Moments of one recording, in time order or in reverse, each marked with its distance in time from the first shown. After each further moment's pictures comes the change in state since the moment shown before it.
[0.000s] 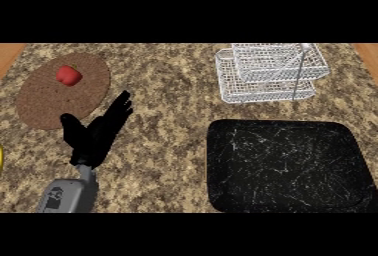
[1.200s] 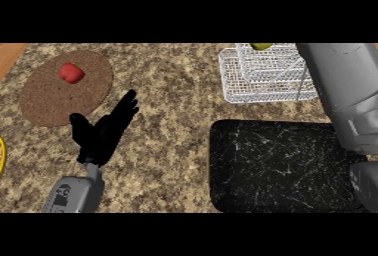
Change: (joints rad) left arm -0.020 -0.024 -0.014 0.021 -0.025 0.002 -0.019; right arm -0.251 0.339 -0.200 0.637 -0.082 -0.400 -0.559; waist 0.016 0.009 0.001
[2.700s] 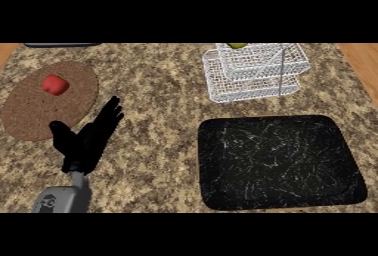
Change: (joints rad) left arm 0.071 0.025 0.057 -0.027 0.015 0.005 -0.002; right arm 0.539 -0.672 -0.296 -0.276 -0.340 0.645 0.052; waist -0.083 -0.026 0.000
